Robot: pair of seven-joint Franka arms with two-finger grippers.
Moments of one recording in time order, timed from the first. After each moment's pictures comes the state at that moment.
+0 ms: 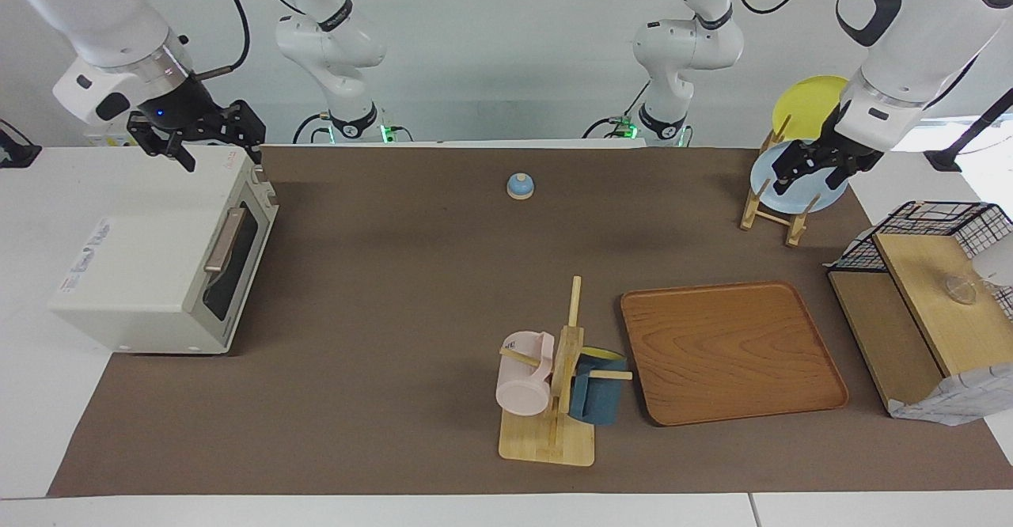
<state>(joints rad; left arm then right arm) -0.16 -0.07 0.11 -1.73 -0.01 1.63 -0.07 -0.15 0.07 0.11 -1.40 0.00 1.35 -0.14</state>
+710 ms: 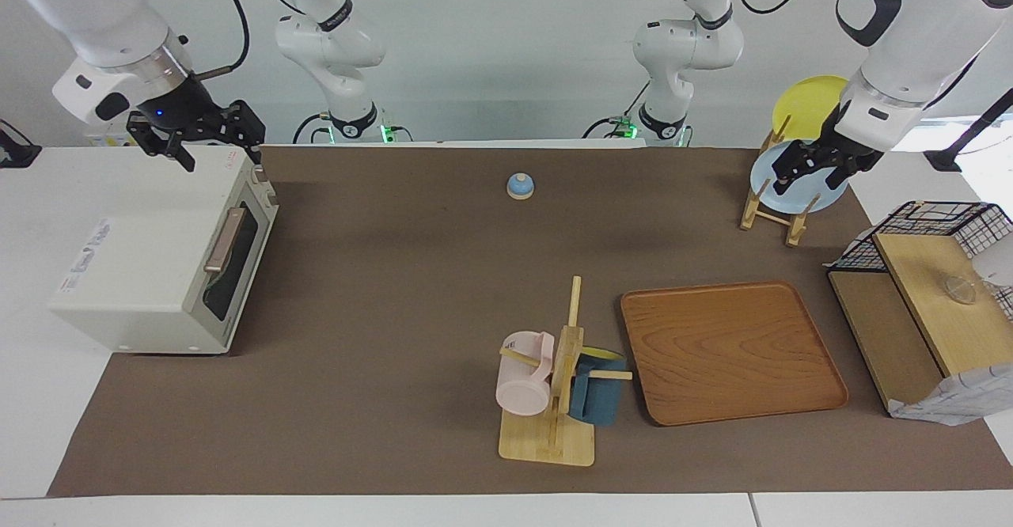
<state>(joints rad) -0.16 -0.07 0.11 -1.73 -0.01 1.63 -0.07 -0.15 0.07 0.11 -1.40 0.00 1.35 -0.14</state>
